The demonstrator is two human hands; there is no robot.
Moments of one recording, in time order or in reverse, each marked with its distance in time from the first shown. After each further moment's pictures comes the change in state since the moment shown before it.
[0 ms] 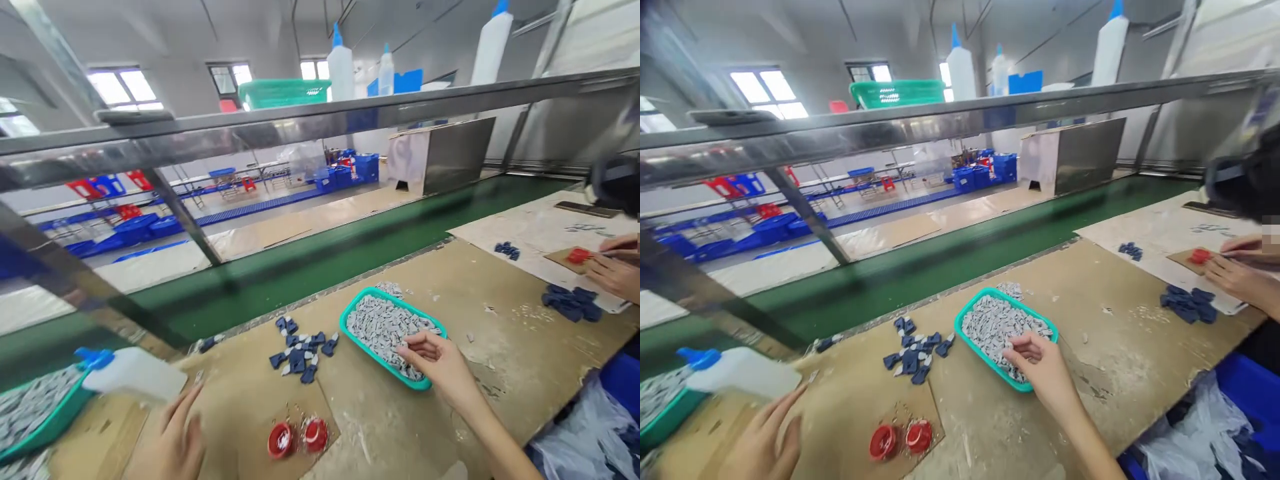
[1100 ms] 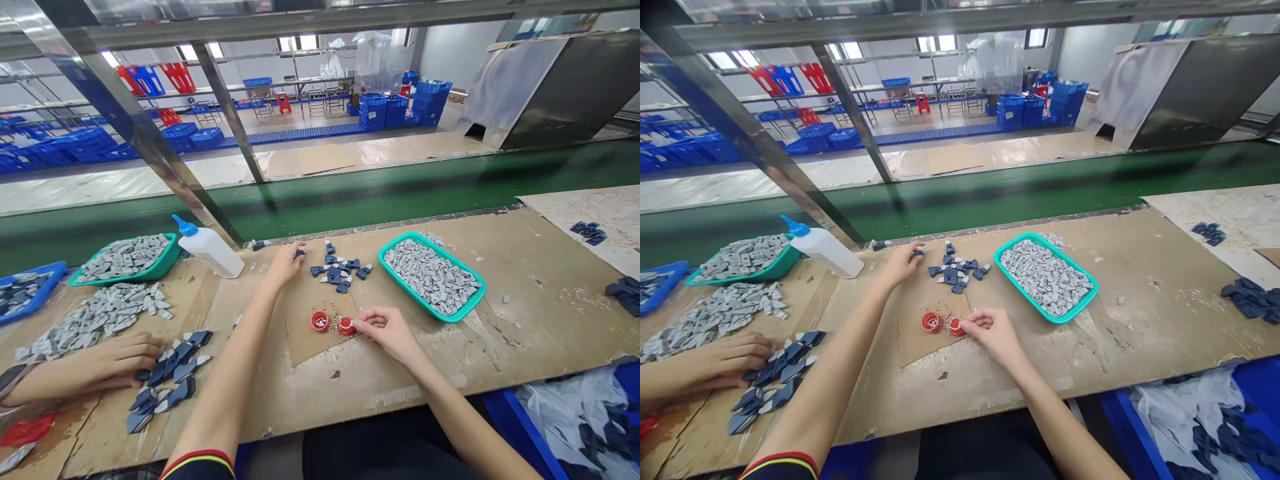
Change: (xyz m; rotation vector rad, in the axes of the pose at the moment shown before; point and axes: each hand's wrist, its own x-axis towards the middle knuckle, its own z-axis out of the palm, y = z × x) left_hand 0.067 0.009 0.097 -0.426 -0.391 -0.078; right_hand -0.068 0.006 0.117 -0.087 -0.457 0.181
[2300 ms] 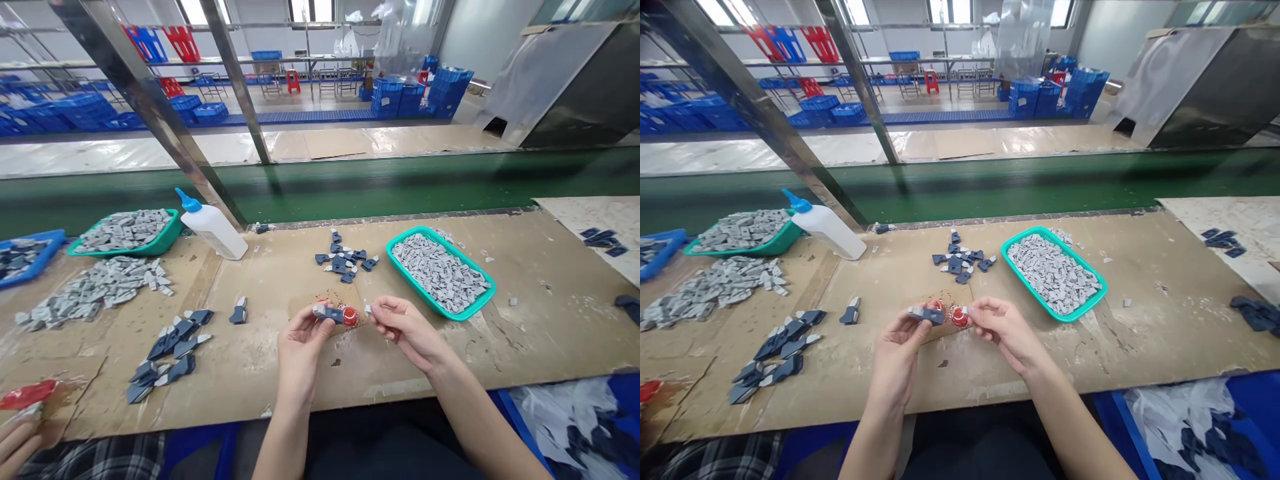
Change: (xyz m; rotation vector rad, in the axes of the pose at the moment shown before) left_hand -0.190 0.105 0.059 -0.982 0.380 -0.390; right_hand -0.021 -0.046 -0.012 0.381 -0.203 0.186
